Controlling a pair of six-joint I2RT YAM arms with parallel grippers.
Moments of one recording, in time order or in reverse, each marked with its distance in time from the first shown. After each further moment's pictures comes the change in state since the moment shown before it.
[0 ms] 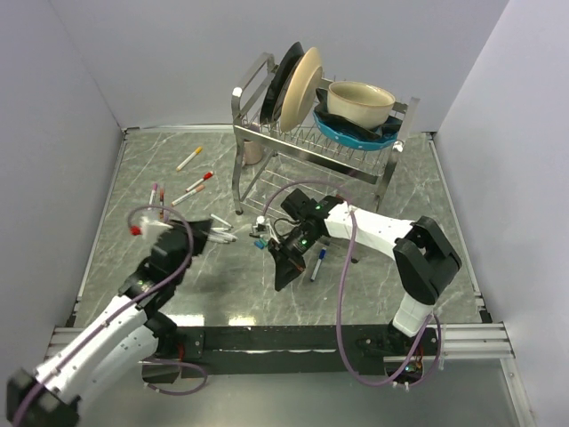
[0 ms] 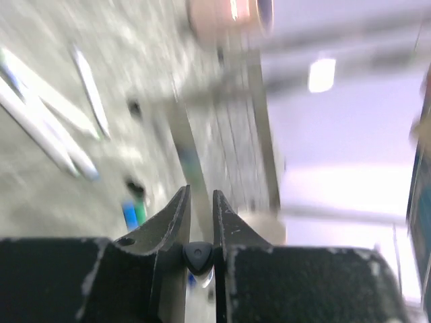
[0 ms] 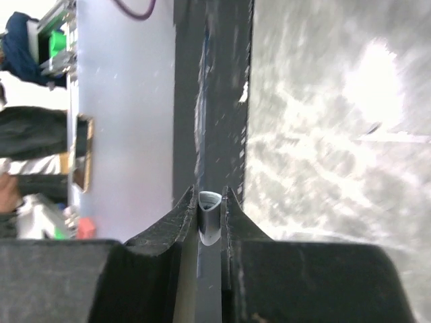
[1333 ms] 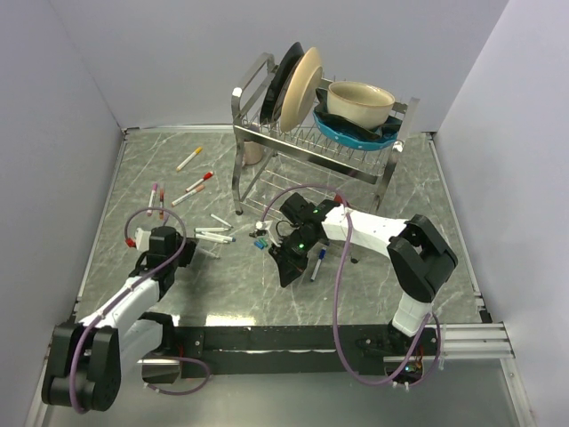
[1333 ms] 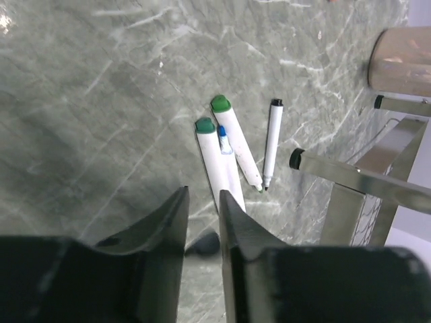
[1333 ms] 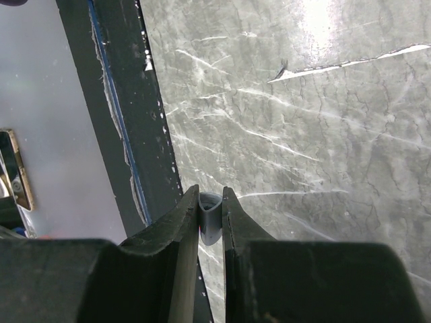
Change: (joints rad) left arm 0.489 0.341 -0.147 0.163 0.291 0.081; right arm 0.008 0.027 -0.036 0.043 0.284 0.067
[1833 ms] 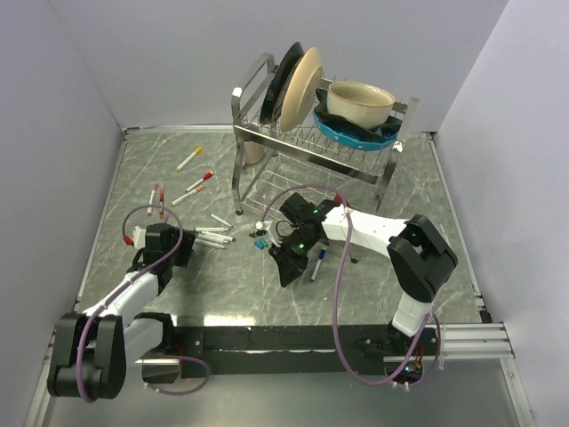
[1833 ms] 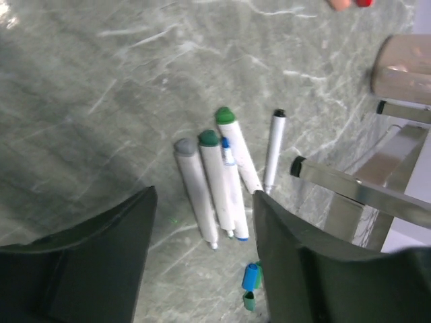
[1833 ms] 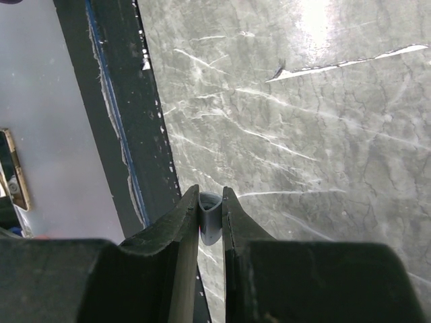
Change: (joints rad) left arm 0.072 0.068 0.021 0.024 0.068 0.027; right arm 0.000 0.000 0.000 0.000 0.005 -0.007
